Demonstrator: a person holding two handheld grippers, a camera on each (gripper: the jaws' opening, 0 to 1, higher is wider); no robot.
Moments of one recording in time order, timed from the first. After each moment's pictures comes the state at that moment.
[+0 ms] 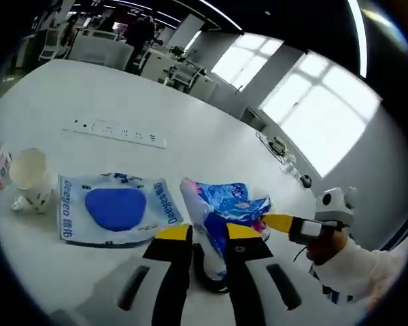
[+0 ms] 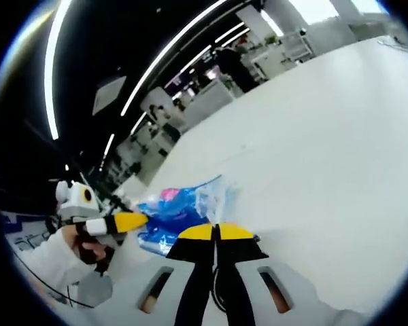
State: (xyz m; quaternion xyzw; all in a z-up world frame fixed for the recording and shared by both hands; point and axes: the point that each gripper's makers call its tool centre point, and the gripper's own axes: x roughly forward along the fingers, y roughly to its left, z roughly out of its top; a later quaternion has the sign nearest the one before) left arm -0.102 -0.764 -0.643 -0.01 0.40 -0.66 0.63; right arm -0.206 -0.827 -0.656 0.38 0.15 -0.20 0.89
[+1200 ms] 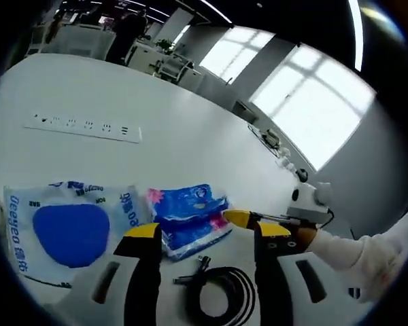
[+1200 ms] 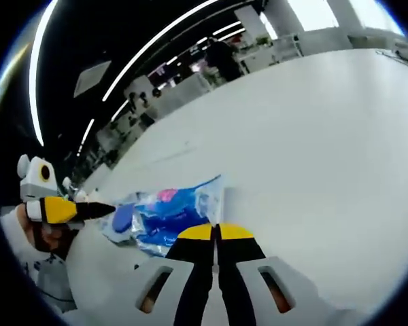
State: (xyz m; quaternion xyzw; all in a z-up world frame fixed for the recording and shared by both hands) left arm -0.124 -0.823 -0.688 0.00 0.41 -0.68 0.61; right arm -0.204 -0.913 -0.757 0.33 0.21 -0.24 0.89
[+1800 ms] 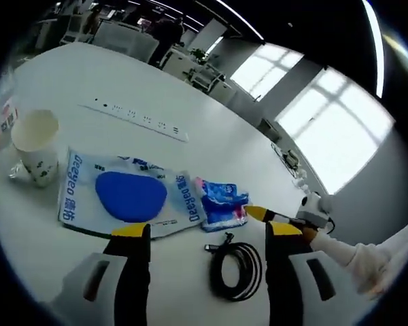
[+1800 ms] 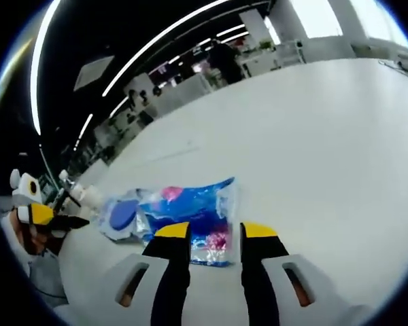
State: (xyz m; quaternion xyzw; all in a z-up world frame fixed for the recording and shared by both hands) left arm -0.074 -0.741 -0.679 -0.06 0.44 -0.60 0.67; right arm -0.197 -0.897 -0.744 0.30 0.21 -0.25 0.90
